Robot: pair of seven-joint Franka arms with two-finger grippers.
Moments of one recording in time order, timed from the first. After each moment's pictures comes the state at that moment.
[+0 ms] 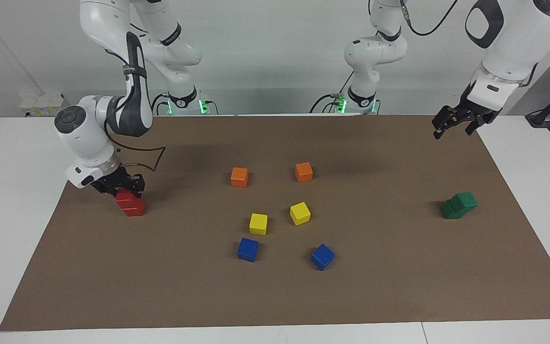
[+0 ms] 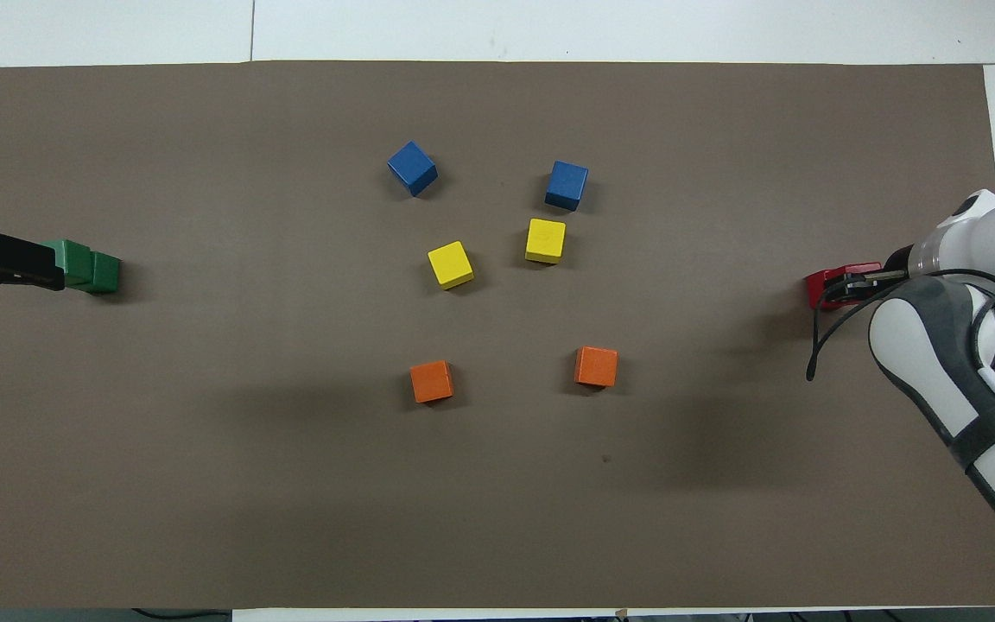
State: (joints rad) left arm 0.12 -0.04 -0.12 -1.68 0.01 1.62 -0.04; right arm -0.19 0.15 0.05 -2.10 -0.02 2.26 -0.15
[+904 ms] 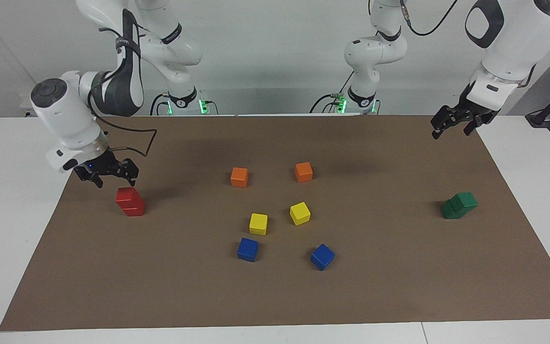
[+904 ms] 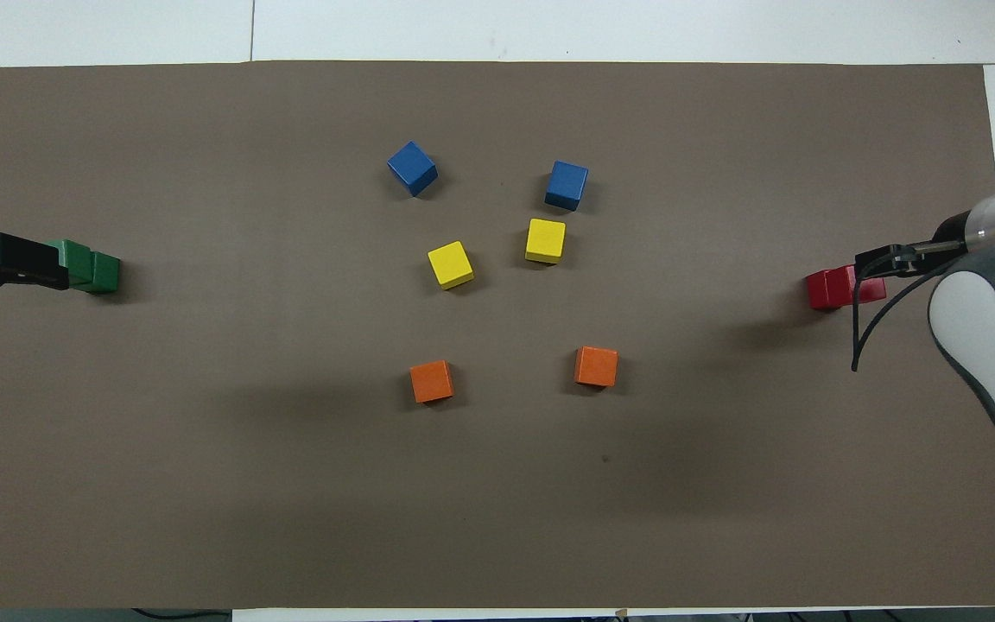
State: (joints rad) left arm 0.12 -0.04 -0.12 -1.68 -0.01 1.62 -0.04; right arm -0.19 0.04 0.06 -1.93 -0.02 2.00 -0.15
